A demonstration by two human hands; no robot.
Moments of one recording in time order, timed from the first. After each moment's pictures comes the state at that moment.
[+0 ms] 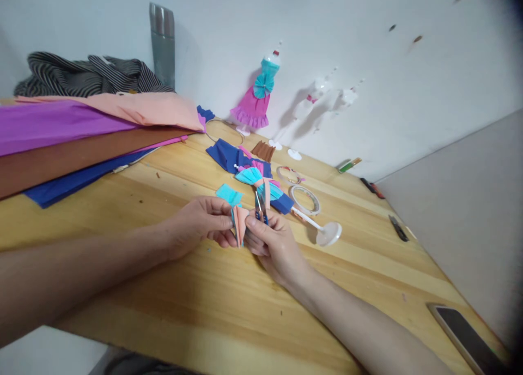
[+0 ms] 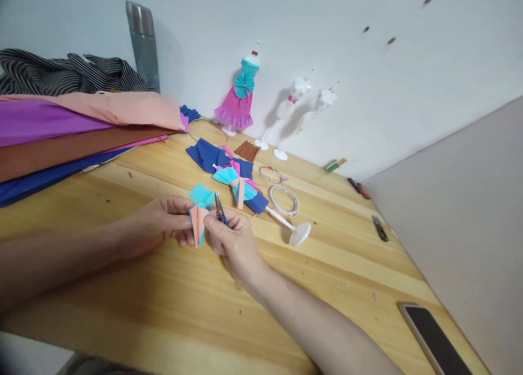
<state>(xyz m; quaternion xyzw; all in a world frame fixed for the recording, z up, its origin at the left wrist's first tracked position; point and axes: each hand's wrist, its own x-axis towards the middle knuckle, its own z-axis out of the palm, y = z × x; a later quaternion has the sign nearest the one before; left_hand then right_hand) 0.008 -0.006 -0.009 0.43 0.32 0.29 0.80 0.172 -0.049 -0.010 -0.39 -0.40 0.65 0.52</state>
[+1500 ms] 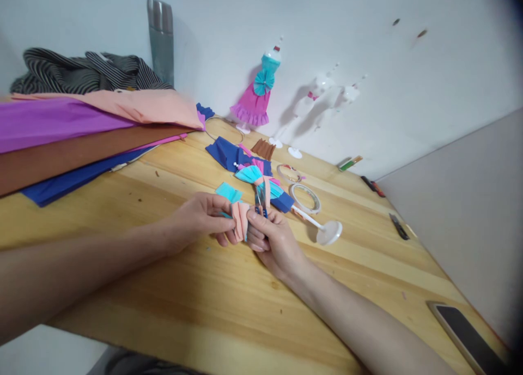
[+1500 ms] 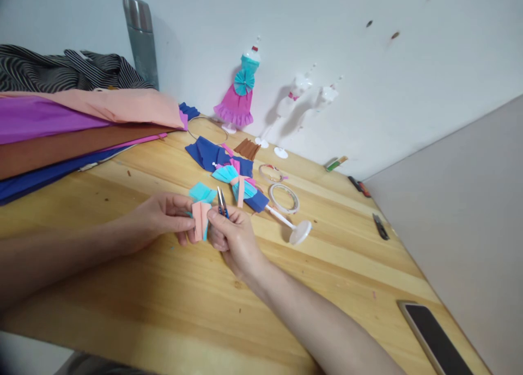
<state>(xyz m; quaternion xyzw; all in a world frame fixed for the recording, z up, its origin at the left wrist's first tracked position) 0.004 -0.002 -0.010 0.53 0.29 0.28 0.74 0.173 -0.042 -0.009 -0.39 -0.36 0.68 0.51</state>
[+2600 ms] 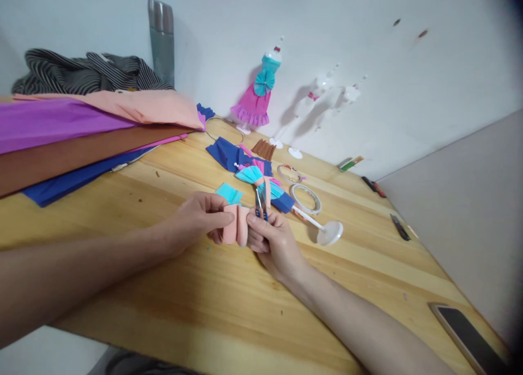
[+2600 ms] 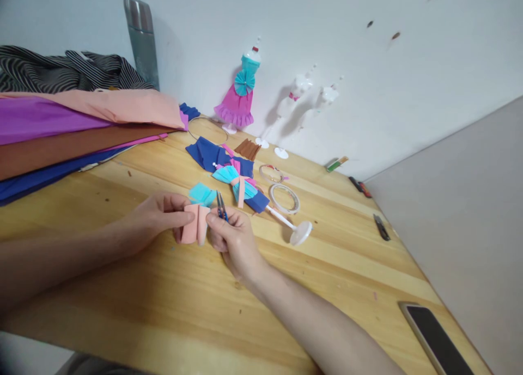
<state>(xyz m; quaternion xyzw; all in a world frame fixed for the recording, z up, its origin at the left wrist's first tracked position) 0.007 -0.005 -0.006 0.53 0.37 0.31 0.70 0.173 -0.045 -0.011 -0.39 -0.37 0.66 0.52</state>
